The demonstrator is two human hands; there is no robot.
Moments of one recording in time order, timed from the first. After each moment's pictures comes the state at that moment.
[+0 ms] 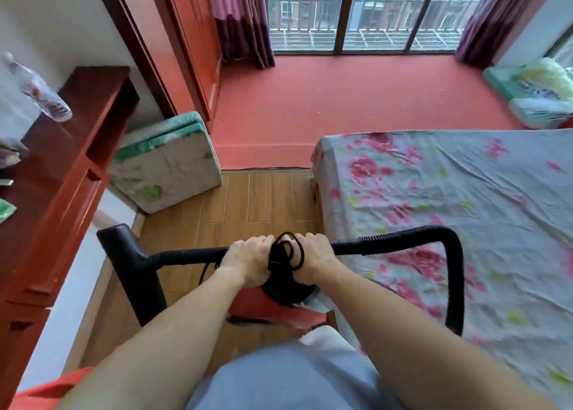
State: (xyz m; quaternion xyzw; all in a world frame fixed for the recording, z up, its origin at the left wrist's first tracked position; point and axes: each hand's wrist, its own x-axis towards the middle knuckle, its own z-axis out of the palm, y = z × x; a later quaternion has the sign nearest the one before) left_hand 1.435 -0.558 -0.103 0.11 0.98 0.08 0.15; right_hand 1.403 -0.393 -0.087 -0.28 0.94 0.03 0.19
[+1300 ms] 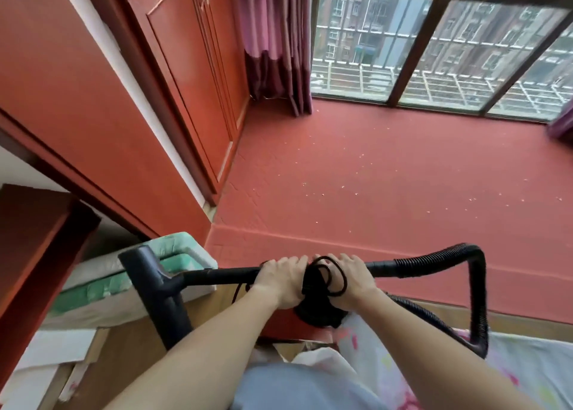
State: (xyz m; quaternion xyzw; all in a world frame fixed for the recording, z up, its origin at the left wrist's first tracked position) left_hand 0.681 -0.644 -0.128 0.08 0.97 0.11 0.20; right_hand 0.633 -0.474 -0.121 -0.34 0.92 0.05 0.21
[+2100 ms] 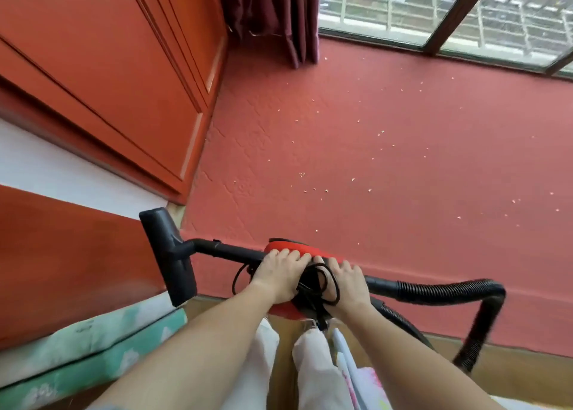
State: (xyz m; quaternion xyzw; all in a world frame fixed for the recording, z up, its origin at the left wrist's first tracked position) left_hand 0.336 -0.720 -0.362 0.13 0.95 0.09 0.27; right_hand 0.314 -0.556 -0.338 -0.24 0.92 0.07 0.28
